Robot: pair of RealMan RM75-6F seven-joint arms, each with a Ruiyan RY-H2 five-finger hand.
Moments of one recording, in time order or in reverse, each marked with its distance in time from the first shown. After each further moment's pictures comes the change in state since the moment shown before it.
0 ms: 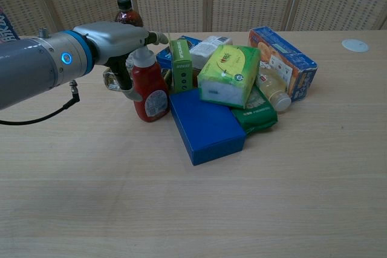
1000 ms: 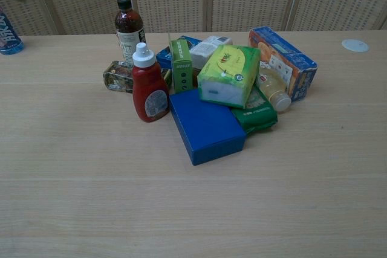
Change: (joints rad) left arm 0.467 0.619 0.022 -0.421 0.420 -0.022 -0.354; right arm -0.004 -0.026 -0.007 -0.007 -0.018 0.016 -0.084
